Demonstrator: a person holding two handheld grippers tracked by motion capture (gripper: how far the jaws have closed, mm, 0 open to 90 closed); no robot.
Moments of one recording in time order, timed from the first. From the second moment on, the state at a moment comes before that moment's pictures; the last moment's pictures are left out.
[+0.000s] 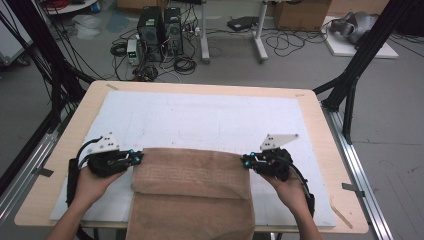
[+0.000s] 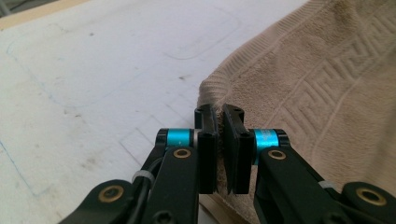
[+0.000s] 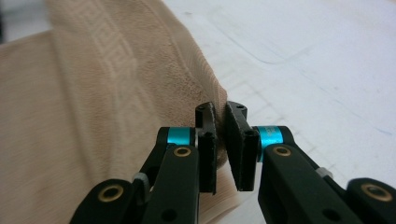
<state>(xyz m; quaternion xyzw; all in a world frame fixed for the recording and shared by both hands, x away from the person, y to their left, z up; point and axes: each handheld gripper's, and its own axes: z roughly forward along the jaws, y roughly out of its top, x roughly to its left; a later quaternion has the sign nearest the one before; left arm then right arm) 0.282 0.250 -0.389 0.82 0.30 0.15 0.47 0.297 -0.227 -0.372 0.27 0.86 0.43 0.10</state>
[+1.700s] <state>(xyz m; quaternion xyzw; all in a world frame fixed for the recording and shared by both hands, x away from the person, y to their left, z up) 0.299 0.243 -0.443 0.86 0.31 0.11 0.39 0.304 -0.230 -0.441 0.30 0.87 0.39 0.07</state>
